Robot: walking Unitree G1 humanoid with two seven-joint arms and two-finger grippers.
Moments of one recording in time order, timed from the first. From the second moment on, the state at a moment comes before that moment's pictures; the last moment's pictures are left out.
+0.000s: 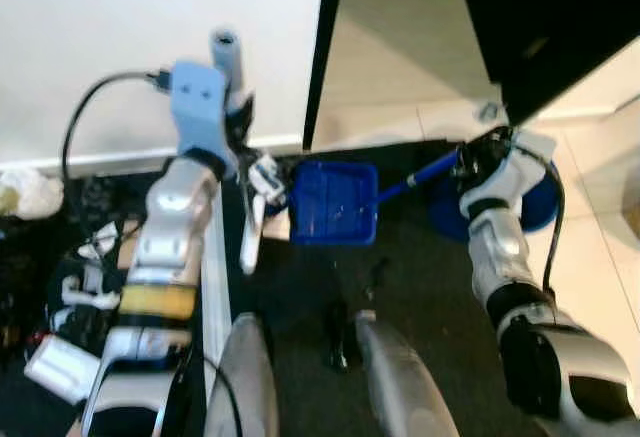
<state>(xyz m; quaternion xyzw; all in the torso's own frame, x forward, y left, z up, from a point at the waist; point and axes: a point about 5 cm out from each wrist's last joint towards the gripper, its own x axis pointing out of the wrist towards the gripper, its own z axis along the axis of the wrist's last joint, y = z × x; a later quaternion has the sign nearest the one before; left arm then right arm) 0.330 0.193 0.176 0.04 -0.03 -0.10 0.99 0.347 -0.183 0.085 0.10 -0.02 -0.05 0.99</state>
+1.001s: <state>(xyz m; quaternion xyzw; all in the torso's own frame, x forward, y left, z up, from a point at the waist) 0.300 0.242 0.087 0.12 0.11 0.11 0.98 0.351 -0.238 0.110 0.07 -0.05 -0.06 0.99</state>
